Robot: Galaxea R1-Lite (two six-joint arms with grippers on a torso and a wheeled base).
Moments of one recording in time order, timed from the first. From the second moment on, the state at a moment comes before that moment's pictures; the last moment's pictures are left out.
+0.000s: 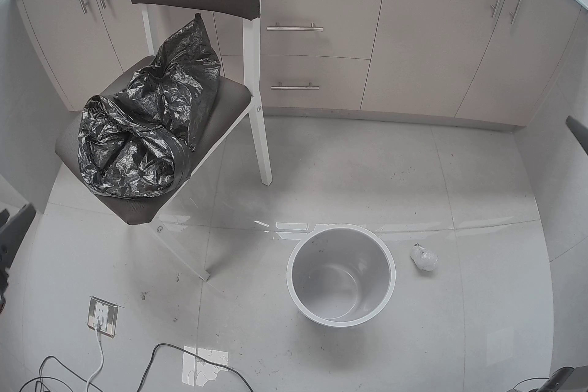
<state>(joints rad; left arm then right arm) -0.08 0.61 -0.48 -0.12 -0.06 -0.28 0.21 0.88 -0.53 -0.55 0.01 0.29</state>
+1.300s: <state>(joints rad) 0.33 1.92 -1.22 -0.38 -0.23 -0.56 0.23 1.05 -0.42 -0.65 0.01 0.32</state>
